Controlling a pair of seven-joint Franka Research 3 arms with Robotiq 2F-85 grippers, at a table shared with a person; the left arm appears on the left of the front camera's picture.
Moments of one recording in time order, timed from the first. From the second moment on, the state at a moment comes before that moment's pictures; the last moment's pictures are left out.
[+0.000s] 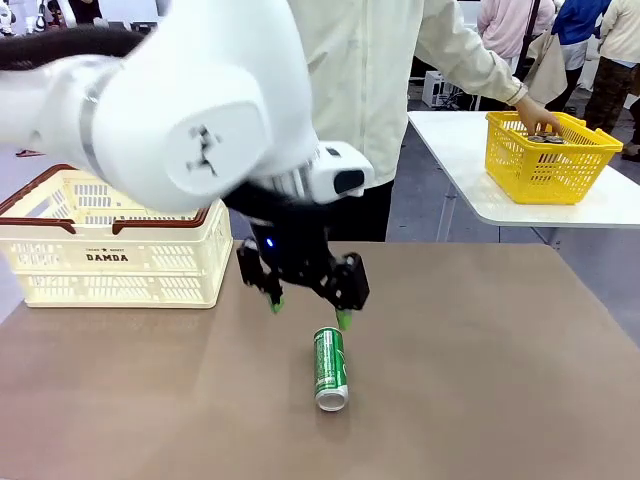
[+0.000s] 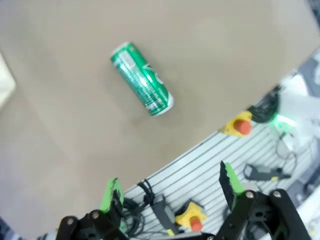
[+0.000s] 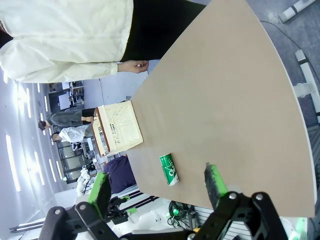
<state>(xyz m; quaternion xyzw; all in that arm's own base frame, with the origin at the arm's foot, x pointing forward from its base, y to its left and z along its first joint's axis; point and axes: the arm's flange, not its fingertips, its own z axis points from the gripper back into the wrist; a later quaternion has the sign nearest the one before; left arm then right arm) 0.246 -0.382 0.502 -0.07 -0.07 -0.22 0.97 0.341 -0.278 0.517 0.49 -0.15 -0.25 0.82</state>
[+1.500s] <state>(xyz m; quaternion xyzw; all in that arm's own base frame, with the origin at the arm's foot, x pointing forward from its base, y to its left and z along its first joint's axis) 0.314 -0.417 0.372 -0.10 0.05 -0.03 0.99 0.341 -0.278 0.517 0.49 -0.15 -0.25 0.82</state>
